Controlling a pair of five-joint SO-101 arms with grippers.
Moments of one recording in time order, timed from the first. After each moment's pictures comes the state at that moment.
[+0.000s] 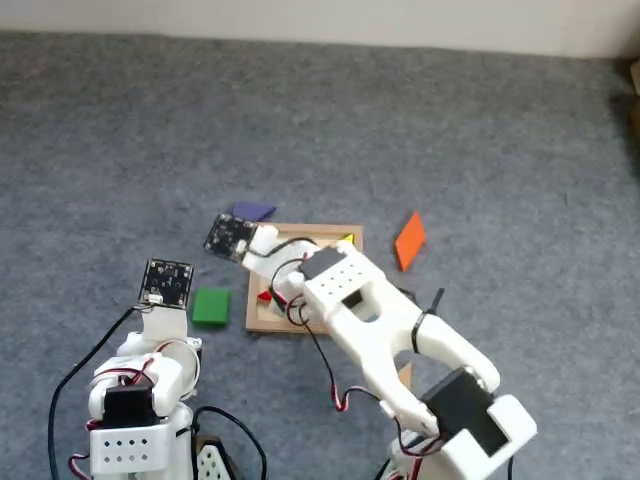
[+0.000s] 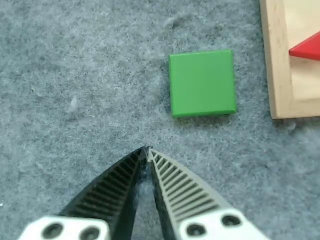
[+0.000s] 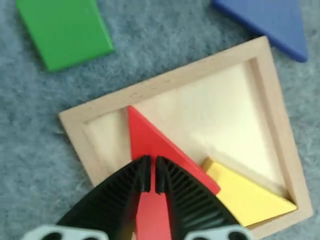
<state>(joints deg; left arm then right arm) -10.4 -102.1 96.0 76.4 -4.9 -42.7 -1.4 35.7 44.1 35.7</state>
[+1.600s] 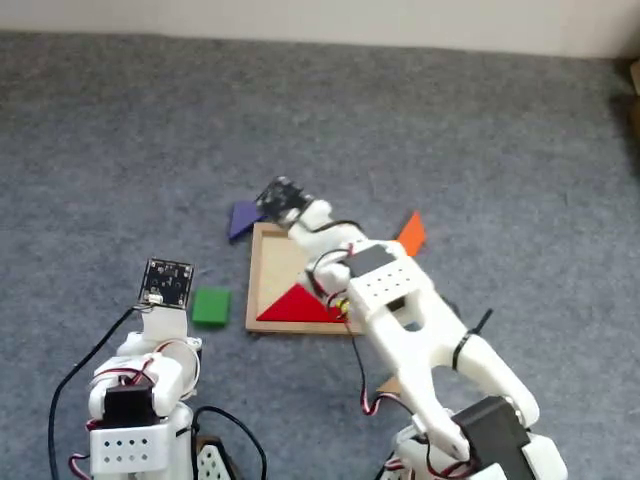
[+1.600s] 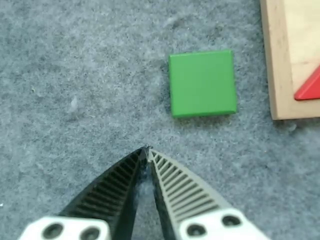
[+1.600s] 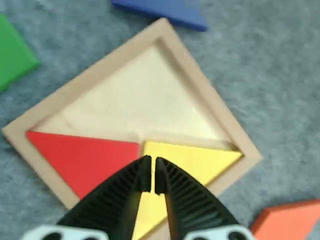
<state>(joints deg) -10.4 -102.1 96.0 76.4 -4.9 -32.3 -13.8 42.2 39.0 27.6</state>
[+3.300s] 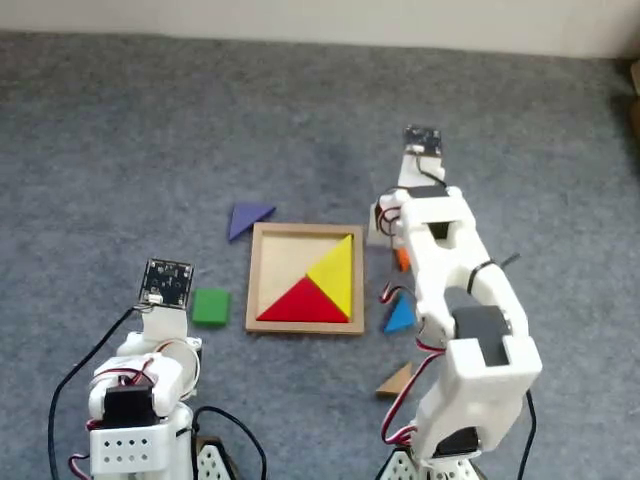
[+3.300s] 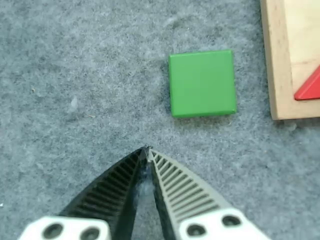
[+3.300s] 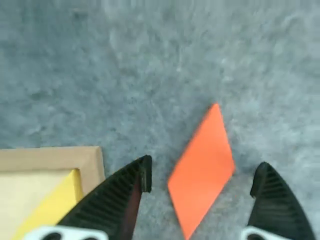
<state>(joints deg) -10.4 -102.1 96.0 76.4 -4.9 -11.8 15.3 17.5 47.2 -7.7</state>
